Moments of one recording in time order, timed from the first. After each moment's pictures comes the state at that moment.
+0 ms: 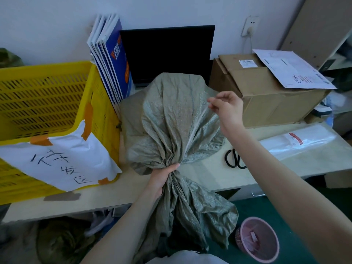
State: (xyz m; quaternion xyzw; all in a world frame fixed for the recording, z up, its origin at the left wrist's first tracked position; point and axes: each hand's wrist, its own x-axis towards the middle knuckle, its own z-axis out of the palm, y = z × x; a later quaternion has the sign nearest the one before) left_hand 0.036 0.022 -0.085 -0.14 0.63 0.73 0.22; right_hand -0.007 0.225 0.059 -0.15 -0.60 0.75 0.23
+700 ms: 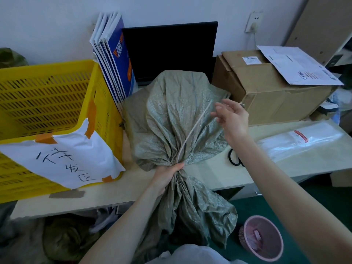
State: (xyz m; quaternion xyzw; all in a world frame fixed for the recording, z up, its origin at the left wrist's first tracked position) left_hand 0.040 0.024 -0.074 -0.13 0.68 0.67 0.27; right_hand 0.010 0.228 0.032 -0.19 -0.56 0.78 0.20
